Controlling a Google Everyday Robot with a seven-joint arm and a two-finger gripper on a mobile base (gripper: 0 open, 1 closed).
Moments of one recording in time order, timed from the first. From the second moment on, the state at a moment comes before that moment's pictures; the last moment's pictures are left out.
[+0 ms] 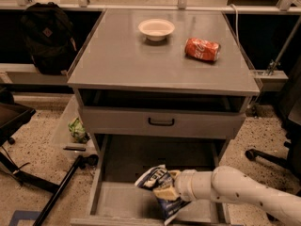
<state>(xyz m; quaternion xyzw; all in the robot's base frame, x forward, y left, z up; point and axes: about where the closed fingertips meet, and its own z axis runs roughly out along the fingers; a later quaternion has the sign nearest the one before) 0.461 -0.054 0.494 -0.42 0.79 0.27 0.35</state>
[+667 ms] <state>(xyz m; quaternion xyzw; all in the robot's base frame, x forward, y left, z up) 0.403 -0.037 0.686 -0.47 0.77 0.26 0.36</state>
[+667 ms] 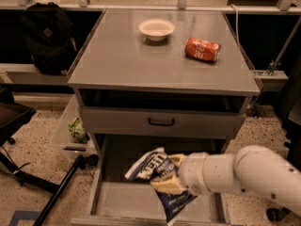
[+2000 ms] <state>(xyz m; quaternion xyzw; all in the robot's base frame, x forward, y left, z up) 0.438 -0.074 0.815 -0.46 0.78 0.17 0.40</state>
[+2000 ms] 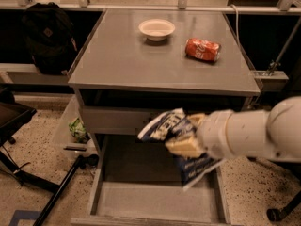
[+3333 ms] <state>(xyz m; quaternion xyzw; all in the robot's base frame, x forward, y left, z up) 0.493 -0.096 0.940 -0.46 0.76 0.10 0.45</state>
